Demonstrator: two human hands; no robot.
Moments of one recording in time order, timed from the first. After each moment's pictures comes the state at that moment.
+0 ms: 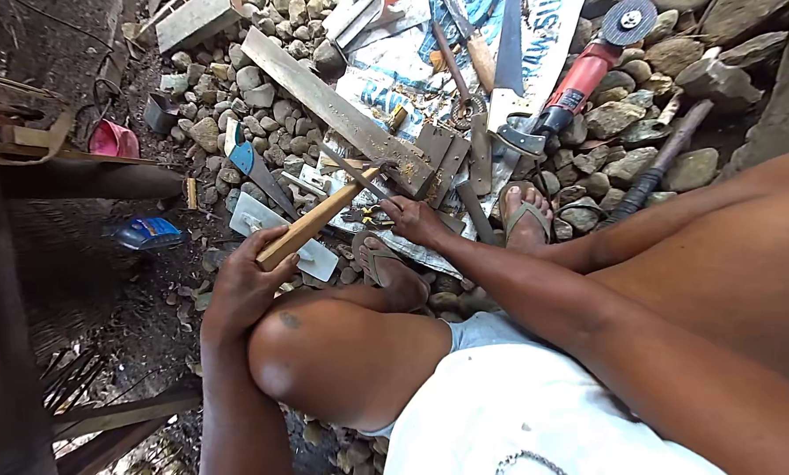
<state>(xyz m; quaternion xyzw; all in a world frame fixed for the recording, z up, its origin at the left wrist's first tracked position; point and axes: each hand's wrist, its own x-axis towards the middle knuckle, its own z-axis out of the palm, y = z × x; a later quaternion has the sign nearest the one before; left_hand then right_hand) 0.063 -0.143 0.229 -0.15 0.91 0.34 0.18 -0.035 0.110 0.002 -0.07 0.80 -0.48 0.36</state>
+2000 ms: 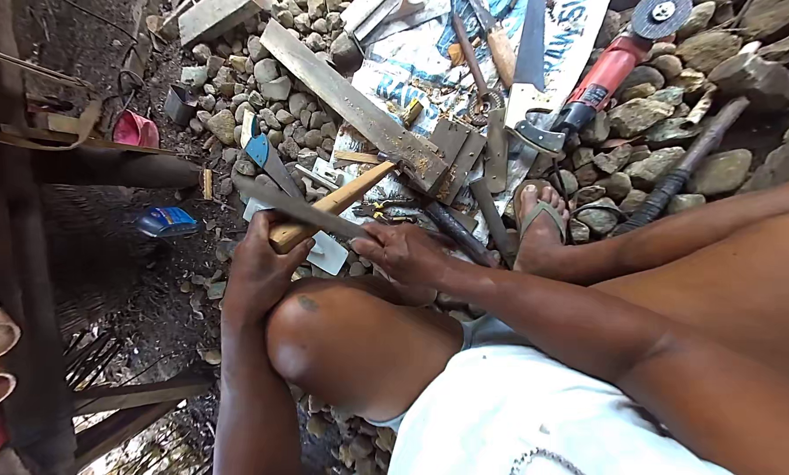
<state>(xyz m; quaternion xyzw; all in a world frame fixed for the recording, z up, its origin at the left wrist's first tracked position) 0.062 -0.132 0.238 -0.16 0.96 0.21 0.13 0.020 0.098 0.112 -0.23 0.77 -0.52 0.29</state>
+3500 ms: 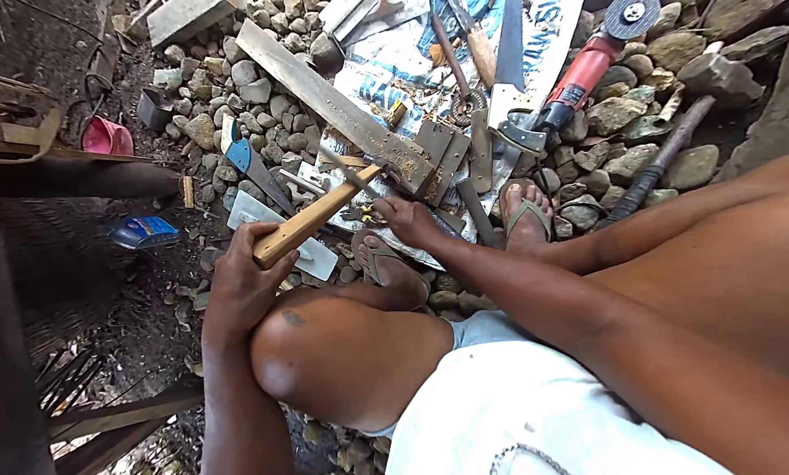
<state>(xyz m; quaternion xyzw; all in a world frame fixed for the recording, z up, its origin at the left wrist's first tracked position) 0.061 -0.140 0.235 -0.14 0.96 0.23 0.13 -0.030 0.103 0.031 -0.10 0.80 -0.48 0.35</state>
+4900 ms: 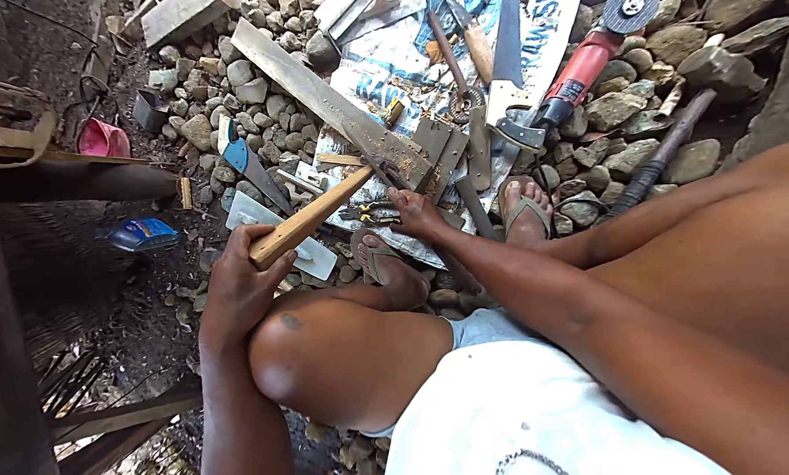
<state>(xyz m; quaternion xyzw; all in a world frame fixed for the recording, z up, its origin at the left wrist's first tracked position) 0.061 -0.138 0.235 -0.14 0.95 0.24 0.14 -0.041 0.109 -0.016 0.00 0.79 -0.49 0.38</state>
